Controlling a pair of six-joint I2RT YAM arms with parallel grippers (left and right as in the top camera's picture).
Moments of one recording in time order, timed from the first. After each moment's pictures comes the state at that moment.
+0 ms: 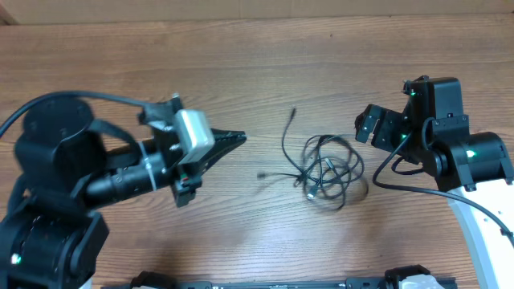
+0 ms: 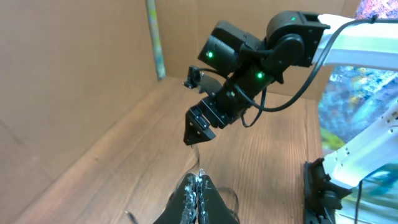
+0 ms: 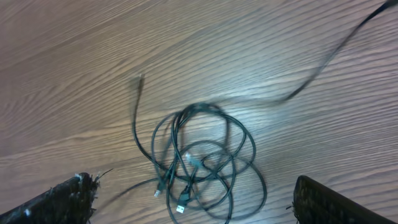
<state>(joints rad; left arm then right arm) -0.23 1.05 1.63 -0.92 0.92 0.32 0.16 1.22 1.31 -1.09 -0.01 0.46</state>
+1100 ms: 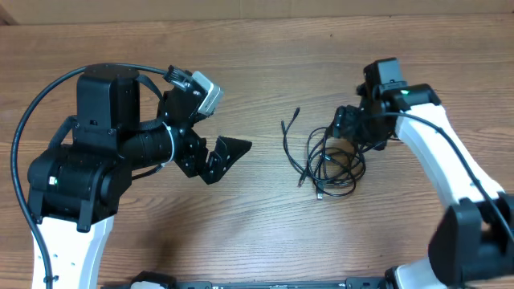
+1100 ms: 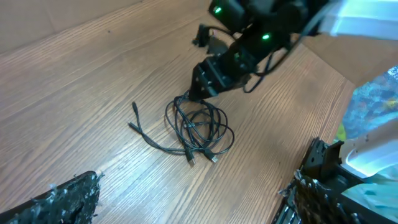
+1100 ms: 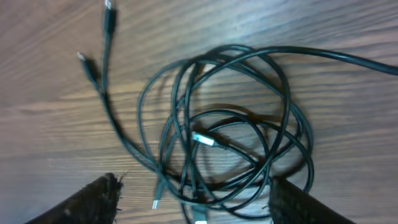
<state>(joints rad) -0.21 1.22 1.63 -1.18 0.67 0.20 0.16 1.71 1.31 -0.97 -0.21 0.40</state>
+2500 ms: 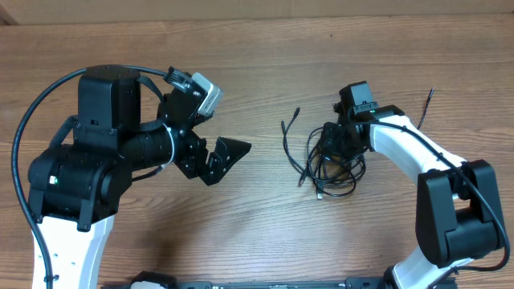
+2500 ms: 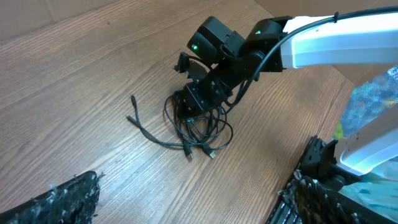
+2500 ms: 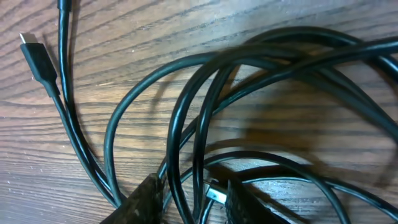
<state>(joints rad) -0.21 1.22 1.63 -1.20 0.67 0.19 0.22 1.81 1.11 -0.64 -0.26 0.44</state>
